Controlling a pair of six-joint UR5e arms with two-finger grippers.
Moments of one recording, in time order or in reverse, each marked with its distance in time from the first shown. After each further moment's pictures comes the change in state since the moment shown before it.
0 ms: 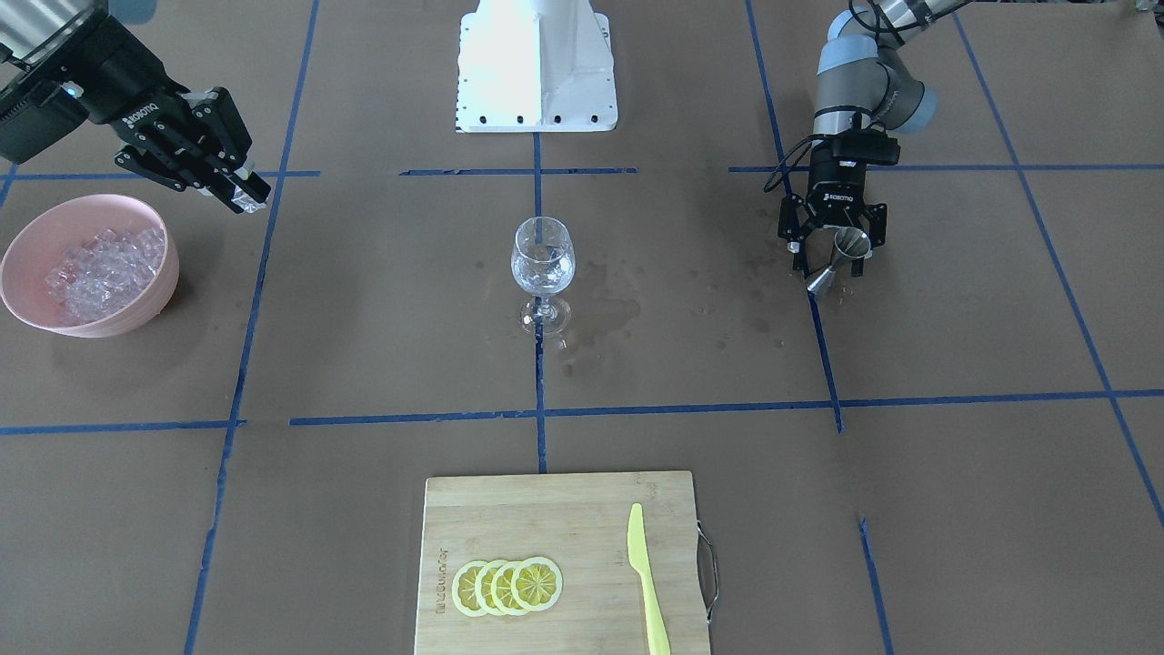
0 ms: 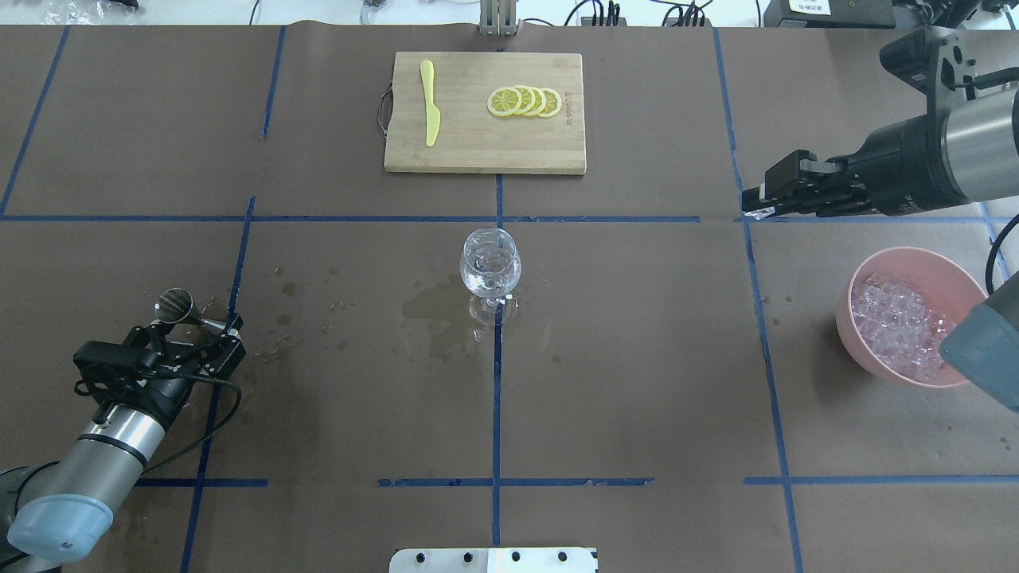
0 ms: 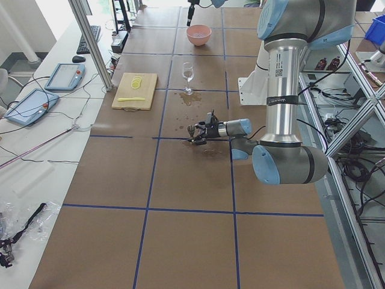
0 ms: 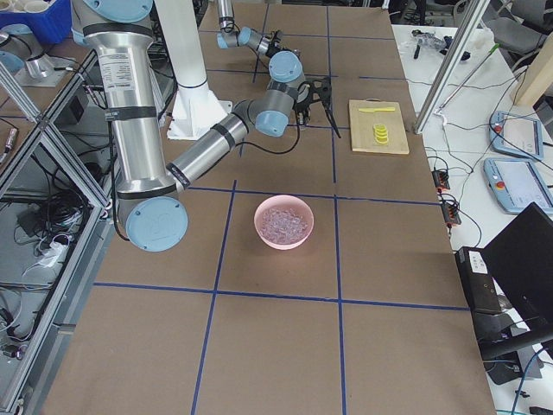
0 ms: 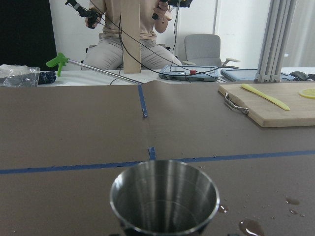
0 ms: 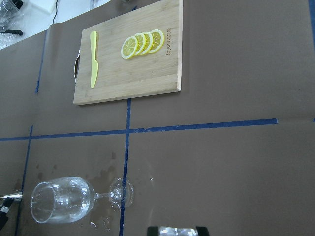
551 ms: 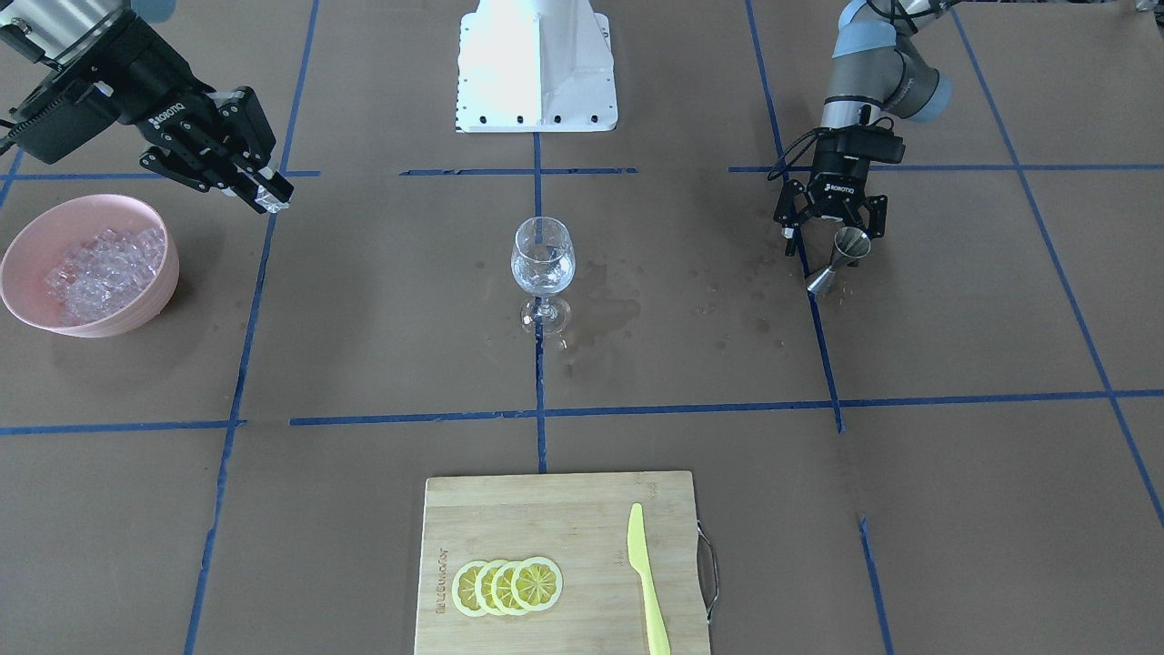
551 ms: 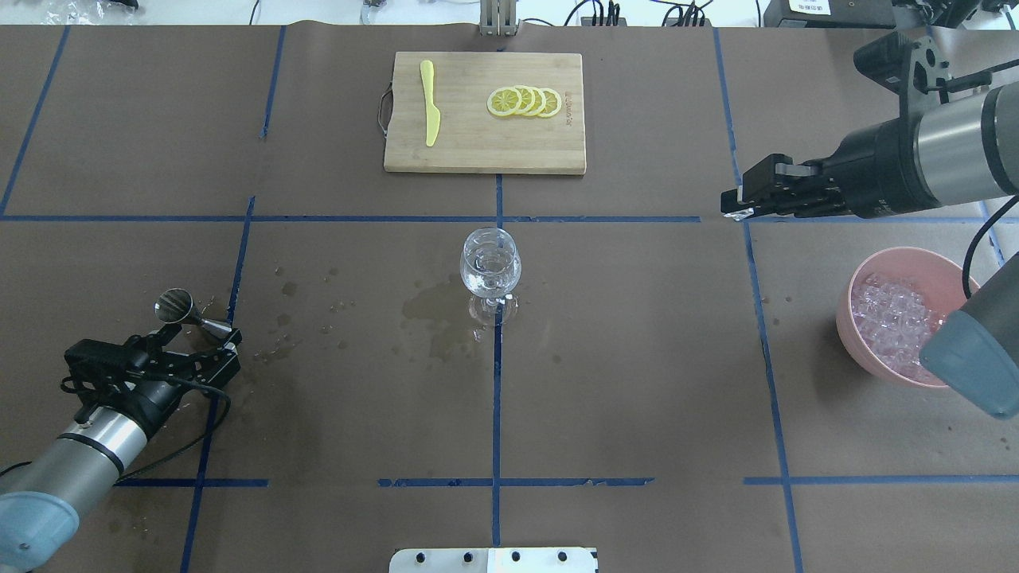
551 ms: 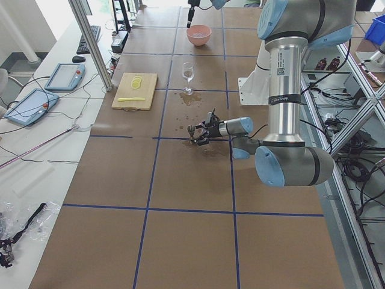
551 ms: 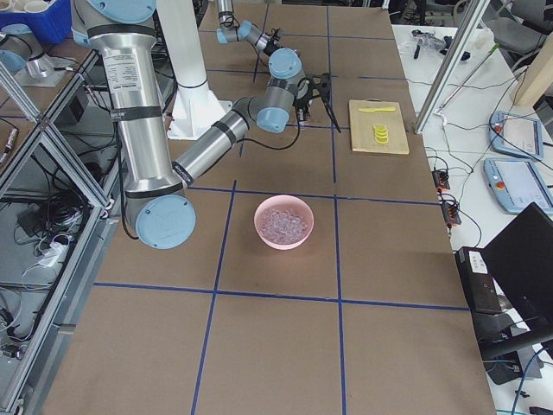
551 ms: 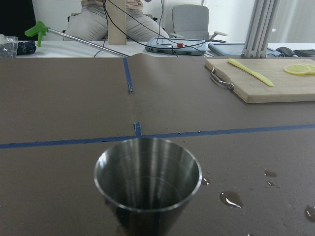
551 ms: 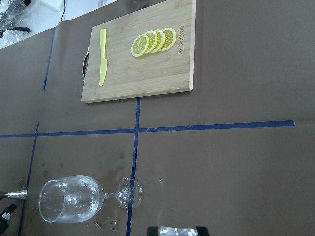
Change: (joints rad) left arm -0.004 0.086 -0.101 0.014 -0.143 0.001; right arm -0.039 0.034 -0.003 -0.005 -0.039 0.002
